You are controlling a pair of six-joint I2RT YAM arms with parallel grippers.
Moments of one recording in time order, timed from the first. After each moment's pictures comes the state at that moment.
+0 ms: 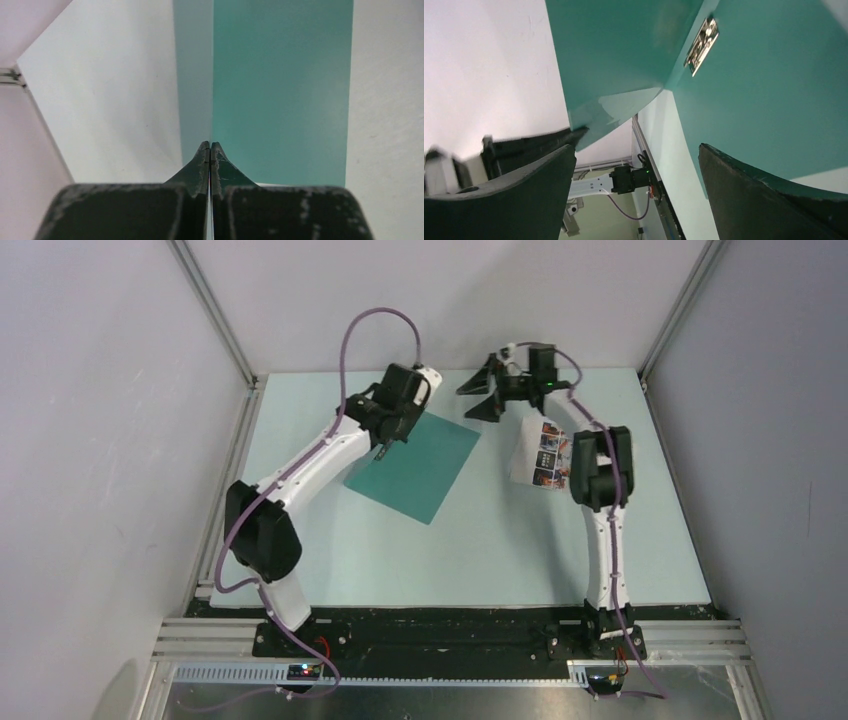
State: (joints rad) left arm -0.60 1.77 1.65 -0.69 -0.34 0.20; right arm 0.21 2.42 2.04 -0.15 -1.14 0.94
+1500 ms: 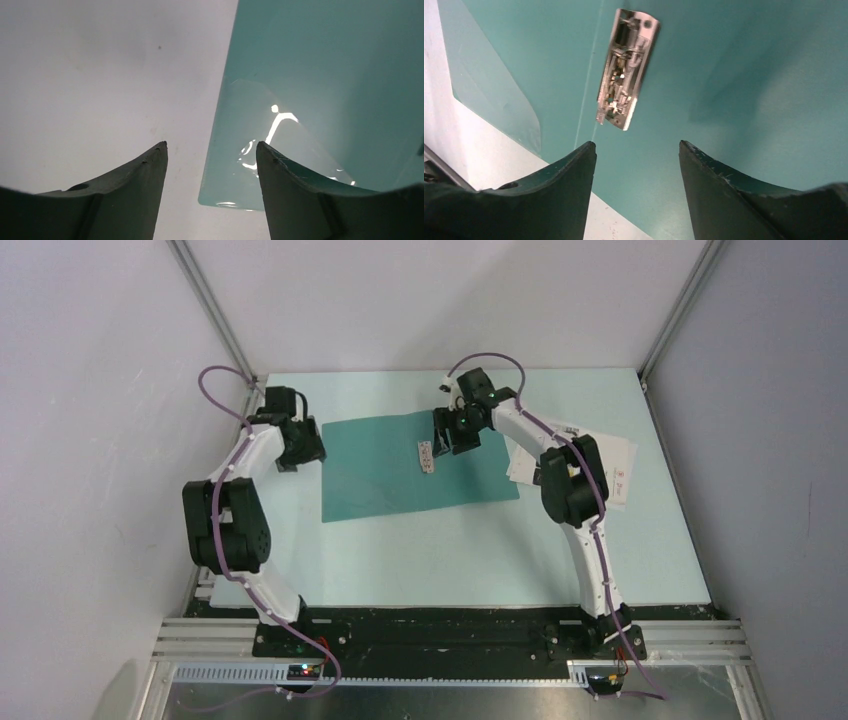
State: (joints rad) left arm 0.05 1.74 1.29 -0.64 -0.07 -0.28; right arm 0.46 2.32 1.99 -0.68 -0.41 0.22
